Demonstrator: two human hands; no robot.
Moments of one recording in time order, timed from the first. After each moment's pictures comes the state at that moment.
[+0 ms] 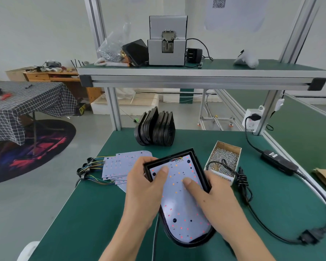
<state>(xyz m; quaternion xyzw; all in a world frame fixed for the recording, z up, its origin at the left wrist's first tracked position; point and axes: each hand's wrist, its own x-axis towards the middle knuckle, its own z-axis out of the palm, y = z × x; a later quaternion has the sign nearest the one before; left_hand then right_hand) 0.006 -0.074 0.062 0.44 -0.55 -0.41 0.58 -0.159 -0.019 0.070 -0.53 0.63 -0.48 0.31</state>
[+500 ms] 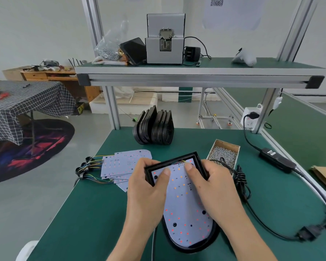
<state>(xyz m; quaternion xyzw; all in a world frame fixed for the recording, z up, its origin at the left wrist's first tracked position) 0.002 -0.060 0.064 0.45 -0.58 -0.36 0.58 -0.163 -0.035 0.075 -0.57 0.63 -0.50 0.17</state>
